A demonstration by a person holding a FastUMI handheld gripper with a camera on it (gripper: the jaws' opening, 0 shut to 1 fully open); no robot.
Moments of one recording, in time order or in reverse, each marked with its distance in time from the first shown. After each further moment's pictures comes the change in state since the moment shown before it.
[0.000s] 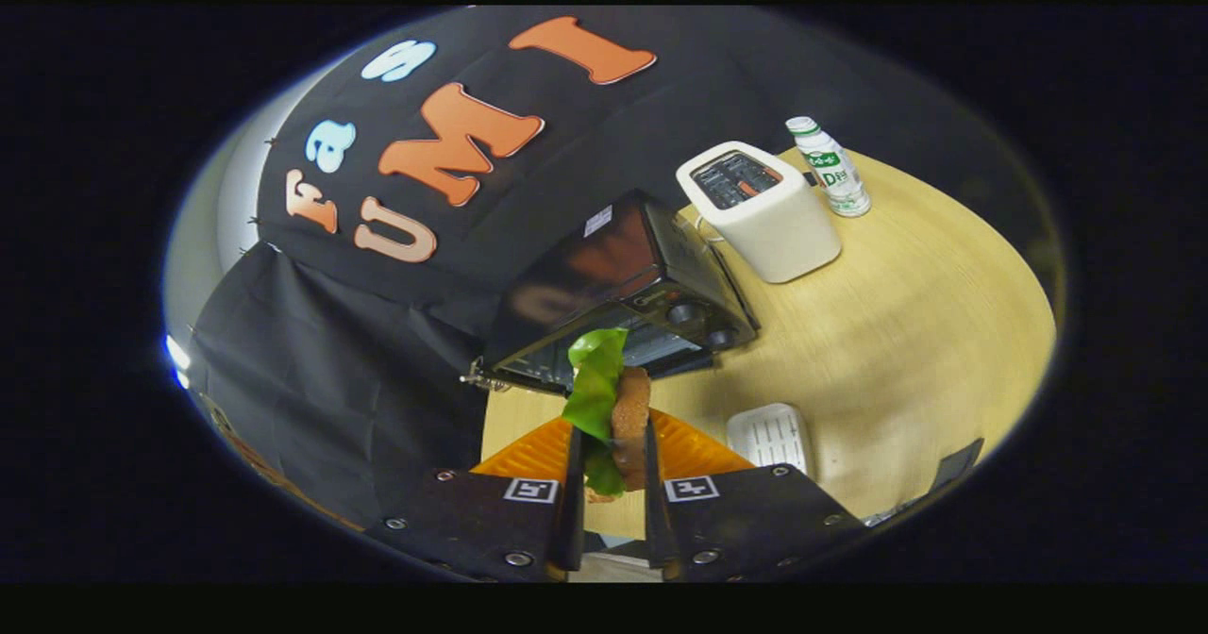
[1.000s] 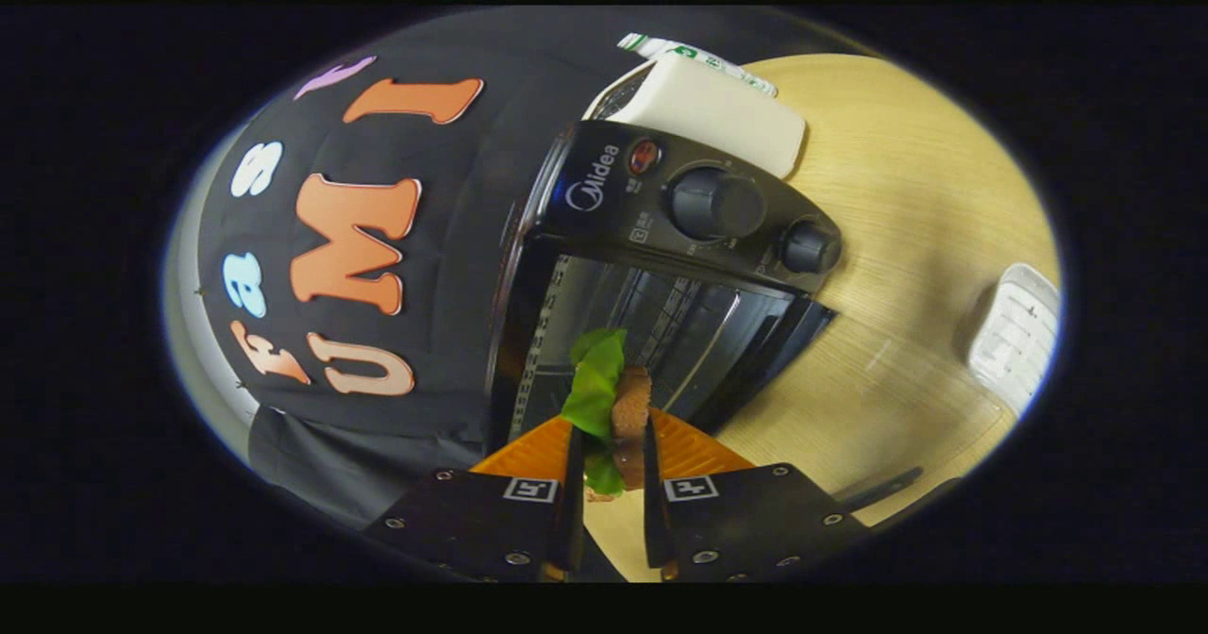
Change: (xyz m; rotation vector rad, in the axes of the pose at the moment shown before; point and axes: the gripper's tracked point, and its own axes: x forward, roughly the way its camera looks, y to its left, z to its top) arm 0.188 0.023 -0.015 0.569 -0.277 0.015
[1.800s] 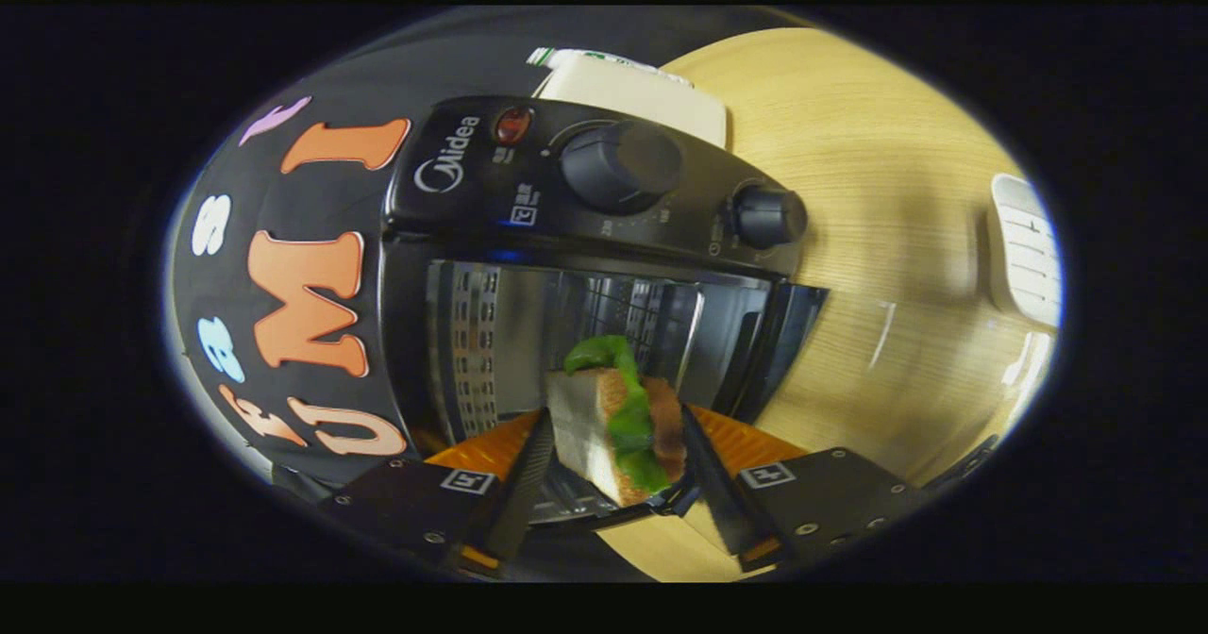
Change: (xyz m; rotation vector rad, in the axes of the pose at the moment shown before) arm 0.038 -0.018 0.001 0.165 -0.121 -0.114
